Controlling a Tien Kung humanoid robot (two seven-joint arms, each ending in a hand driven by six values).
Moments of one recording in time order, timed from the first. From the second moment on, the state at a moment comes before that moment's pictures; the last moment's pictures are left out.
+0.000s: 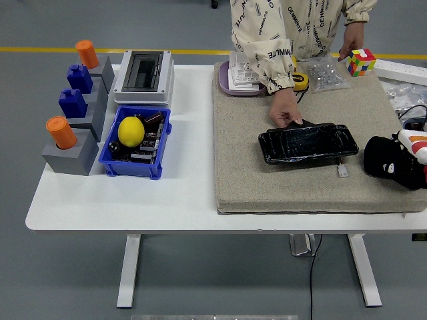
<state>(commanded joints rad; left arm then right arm) -0.01 0.16 -1.54 -0.18 1.22 0.05 0.25 0.58 -0.56 0.74 0.84 -1.83 -0.15 -0.02</state>
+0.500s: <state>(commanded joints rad) -0.01 0.16 -1.53 -0.18 1.22 0.05 0.25 0.59 -0.56 0.77 0.85 -1.84 -0.14 -0.02</state>
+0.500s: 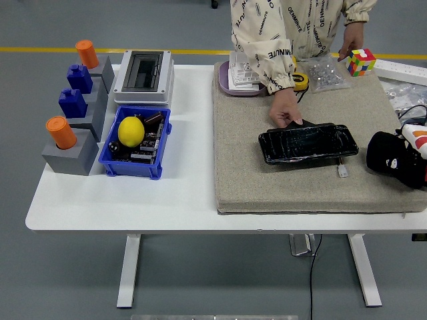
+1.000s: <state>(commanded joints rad) -0.01 0.16 -1.54 -0.18 1.22 0.05 0.25 0.62 -0.58 0.79 0.91 -1.86 -0.14 -0.03</state>
